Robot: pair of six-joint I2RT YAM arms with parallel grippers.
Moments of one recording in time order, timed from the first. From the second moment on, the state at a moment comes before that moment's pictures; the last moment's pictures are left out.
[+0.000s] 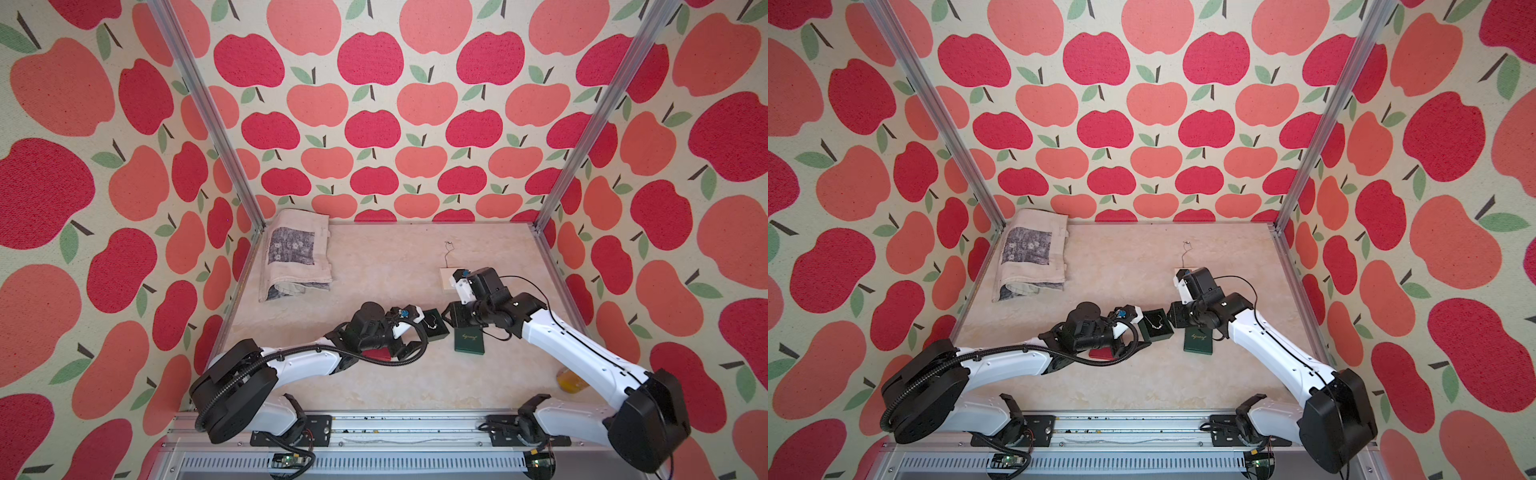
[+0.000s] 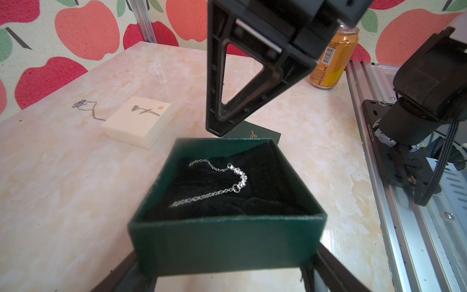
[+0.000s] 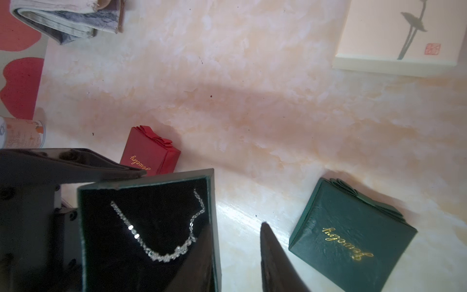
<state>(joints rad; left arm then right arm) -0.85 1.39 0.55 0.43 0.37 0.18 0.63 1.22 0.92 -0.65 -0.22 0.37</state>
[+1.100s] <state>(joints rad) -0.85 1.41 0.56 0.43 0.36 0.18 0.65 1.26 0.89 -0.59 -0.28 0.39</state>
